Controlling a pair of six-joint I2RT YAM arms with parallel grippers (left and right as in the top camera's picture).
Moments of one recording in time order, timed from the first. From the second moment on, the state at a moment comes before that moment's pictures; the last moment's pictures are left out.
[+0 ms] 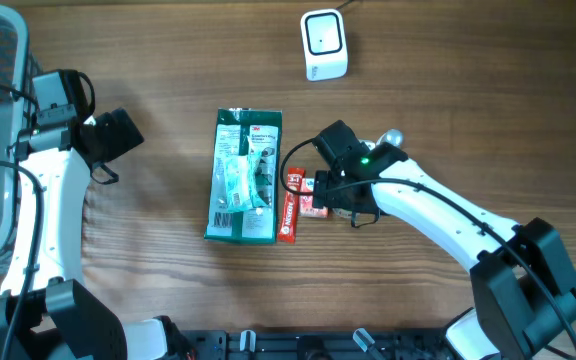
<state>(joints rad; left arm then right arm) 0.25 1.53 1.20 -0.80 -0.11 -0.31 0.61 1.69 1.08 -0.80 0.08 0.70</state>
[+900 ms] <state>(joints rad) 0.25 1.53 1.20 -0.80 -0.11 -0.31 0.51 1.69 1.08 -0.78 -0.03 0.65</state>
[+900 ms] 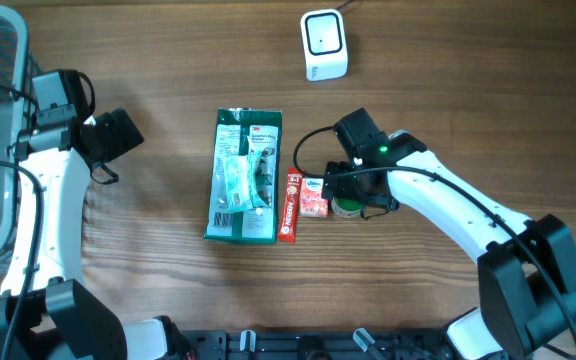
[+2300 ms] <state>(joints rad) 0.25 1.53 1.20 -0.80 -0.11 -0.31 0.52 1.69 1.03 -0.72 -0.02 0.60</state>
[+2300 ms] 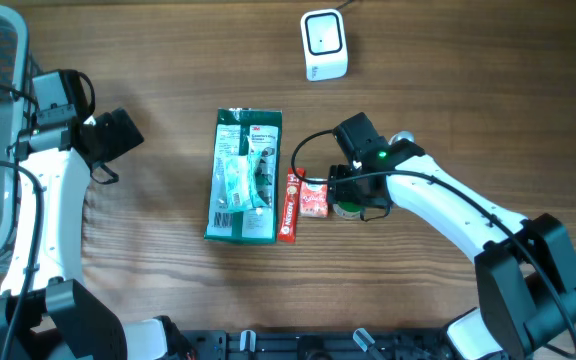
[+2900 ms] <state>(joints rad) 0.25 1.53 1.20 -0.80 -0.11 -0.31 0.56 1.69 1.04 -0.80 0.05 0.57</state>
